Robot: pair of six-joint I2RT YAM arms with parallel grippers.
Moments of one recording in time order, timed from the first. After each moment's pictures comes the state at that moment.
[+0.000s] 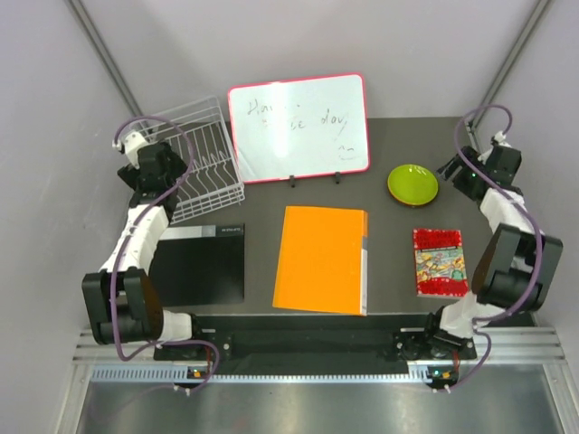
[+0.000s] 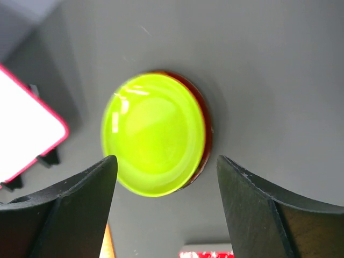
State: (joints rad) left arm 0.08 1.37 1.02 -0.06 -0.42 -0.42; right arm -0.35 1.61 1.06 -0.11 -0.30 0.40
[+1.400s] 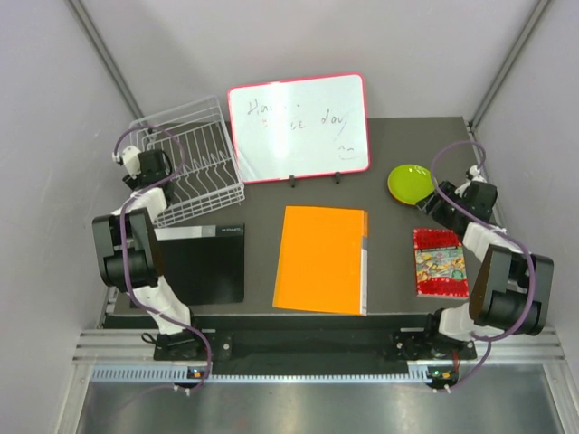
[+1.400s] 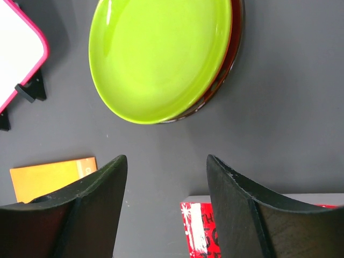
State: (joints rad) left arm 0.22 1.76 1.10 0.05 -0.51 -0.45; right arm -0.28 1.42 0.67 0.09 -0.36 0.42
